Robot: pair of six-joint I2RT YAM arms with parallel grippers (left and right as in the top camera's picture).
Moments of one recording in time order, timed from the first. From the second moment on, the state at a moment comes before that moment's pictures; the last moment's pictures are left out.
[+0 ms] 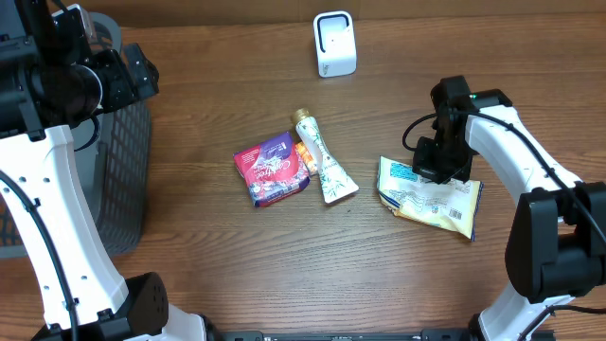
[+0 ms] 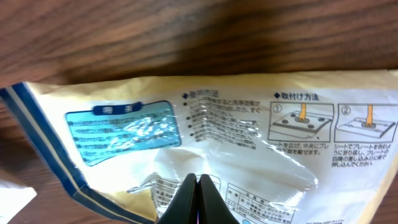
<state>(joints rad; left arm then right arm) 0.24 1.71 2.29 -1.55 0.13 -0.18 0.15 1.88 1.37 -1.12 -0.13 0.43</state>
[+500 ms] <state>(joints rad) 0.24 1.71 2.29 -1.55 0.13 -0.18 -0.07 1.88 1.37 -1.17 -0.12 0.40</state>
